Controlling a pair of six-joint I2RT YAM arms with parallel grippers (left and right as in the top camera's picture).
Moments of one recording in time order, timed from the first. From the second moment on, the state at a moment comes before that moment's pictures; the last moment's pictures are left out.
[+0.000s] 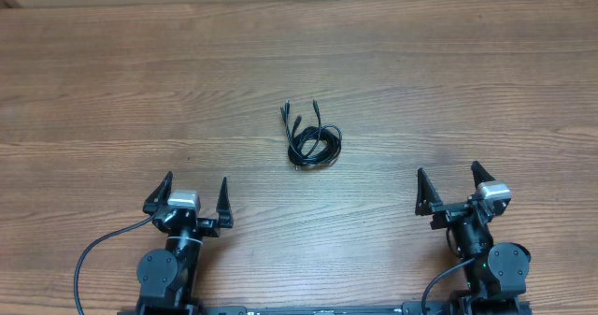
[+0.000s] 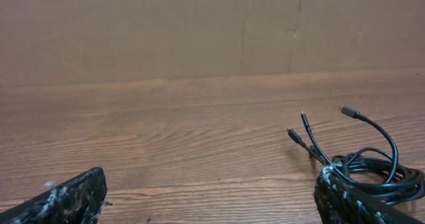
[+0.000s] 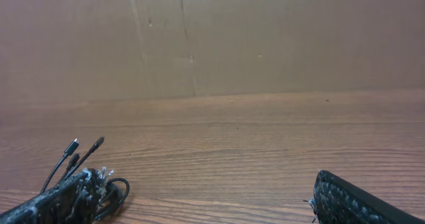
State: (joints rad) left arm -0.10 0.01 0.01 -0.08 0.00 0.00; right arm 0.05 0.01 0.02 -0.03 -0.12 0.11
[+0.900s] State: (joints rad) left arm -0.10 0.01 0.01 -0.07 0.00 0.00; right arm 0.05 0.01 0.02 -0.03 -0.12 0.11
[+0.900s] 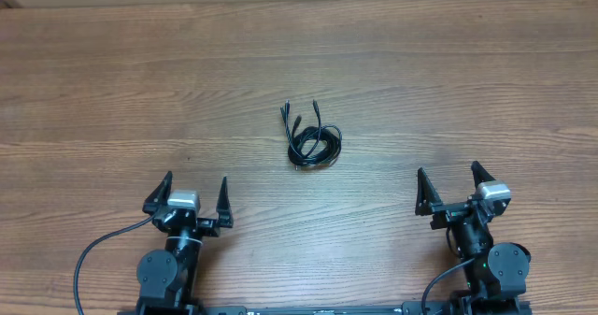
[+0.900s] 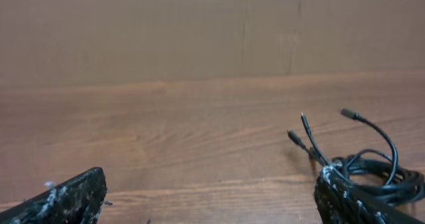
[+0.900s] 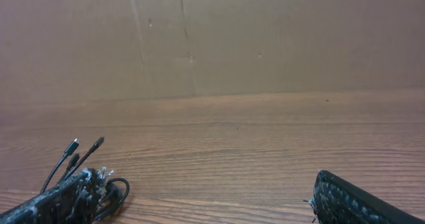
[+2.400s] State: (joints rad) left arm -0.10 1.24 1.35 -0.96 0.50 -0.10; right arm 0.05 0.01 0.02 -0.03 -0.12 0.11
